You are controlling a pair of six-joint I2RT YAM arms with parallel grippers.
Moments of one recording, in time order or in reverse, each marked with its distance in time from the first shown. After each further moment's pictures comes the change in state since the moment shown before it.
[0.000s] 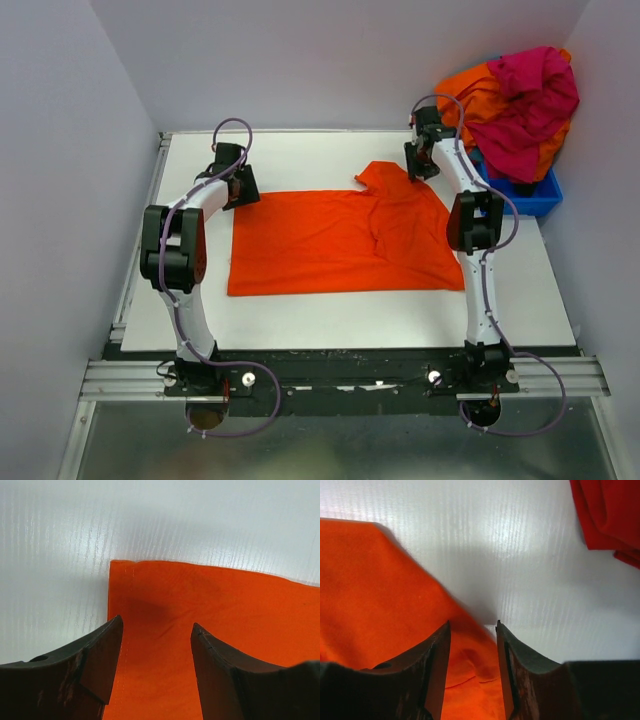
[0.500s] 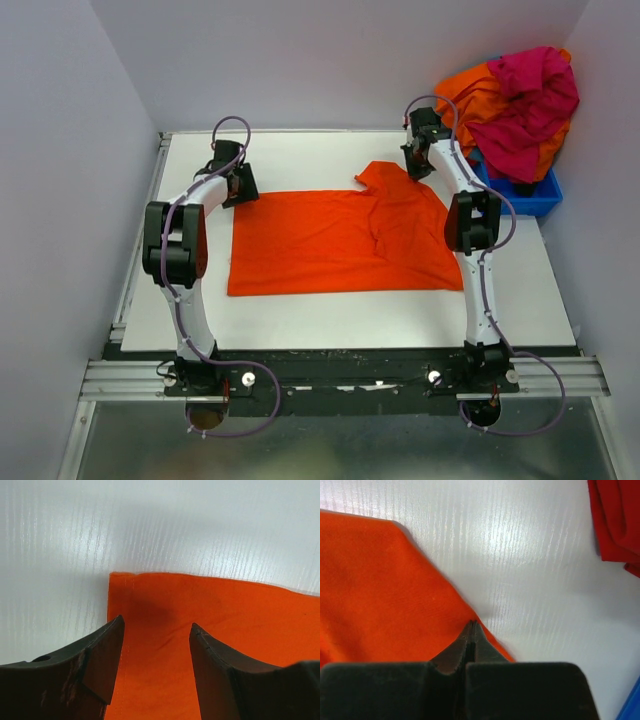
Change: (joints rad) left arm 0.016 0.046 0.051 -0.024 0.023 0.001; right arm 0.020 0.002 -0.010 0.024 0.002 -0.060
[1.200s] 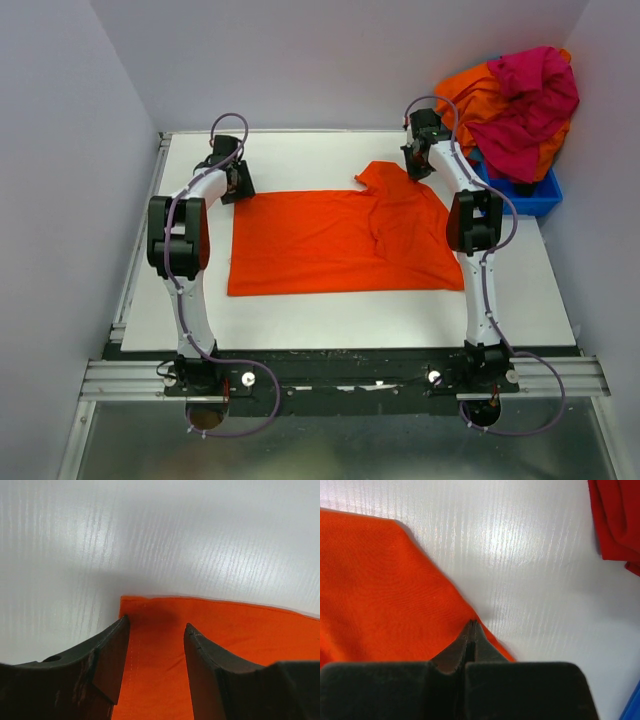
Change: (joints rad) left arm 0.019 0.092 0.125 -0.063 -0.006 0.003; right arm 0.000 -0.036 -0.076 0.057 0.000 0.000
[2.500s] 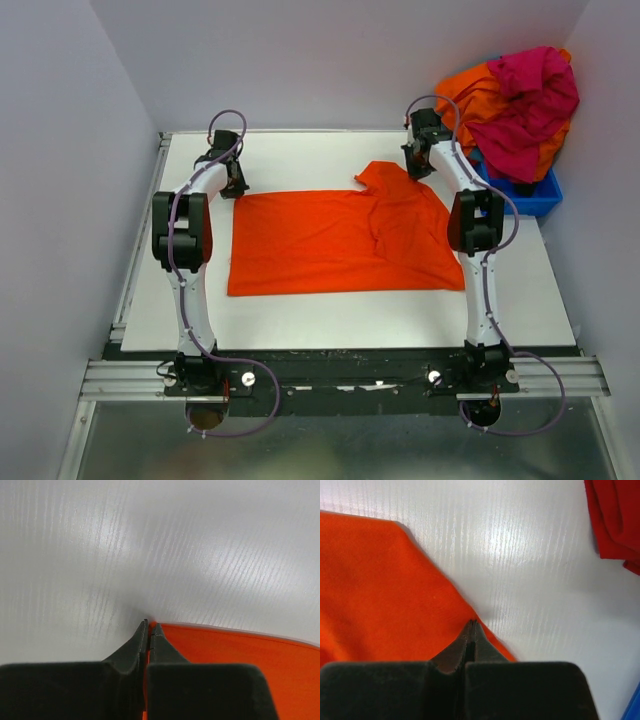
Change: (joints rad) left arm 0.018 0.095 0.135 -0.081 -0.061 -0.006; right arm 0.000 -0.010 -0.017 0.021 0.000 0.010
